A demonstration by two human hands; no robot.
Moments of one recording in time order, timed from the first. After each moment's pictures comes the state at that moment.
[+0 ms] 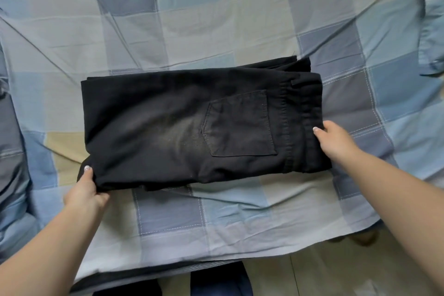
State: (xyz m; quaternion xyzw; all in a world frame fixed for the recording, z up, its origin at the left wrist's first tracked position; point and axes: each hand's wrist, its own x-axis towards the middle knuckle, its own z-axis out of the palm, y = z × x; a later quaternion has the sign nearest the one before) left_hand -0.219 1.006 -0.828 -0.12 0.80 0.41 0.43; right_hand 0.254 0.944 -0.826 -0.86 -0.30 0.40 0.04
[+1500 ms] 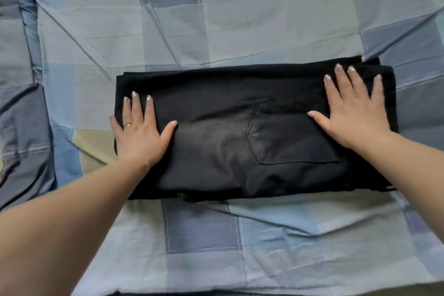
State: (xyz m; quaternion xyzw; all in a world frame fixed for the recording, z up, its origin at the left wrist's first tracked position) left_hand -0.199 1.075 -0.867 0.69 0.69 -0.20 0.11; right_hand 0.202 1.022 -0.864 -0.73 -0.64 0.04 -0.23
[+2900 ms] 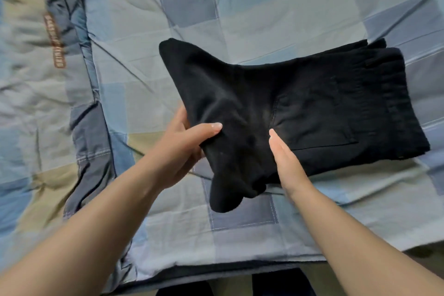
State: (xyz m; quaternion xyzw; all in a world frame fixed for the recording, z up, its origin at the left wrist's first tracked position) left_hand -0.178 1.043 -0.705 0.39 0.46 0.22 0.77; right_hand -0.008 0.940 -0.819 -0.66 -0.18 0.62 0.38
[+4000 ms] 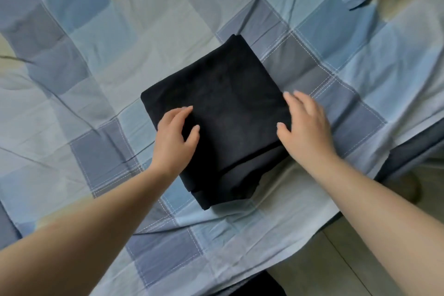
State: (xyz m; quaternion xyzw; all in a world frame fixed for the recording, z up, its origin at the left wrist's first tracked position) left_hand 0.036 1.034 -0.815 0.82 0.48 0.07 0.30; right_hand 0.242 0.881 -0.820 -0.89 -0.37 0.18 0.20
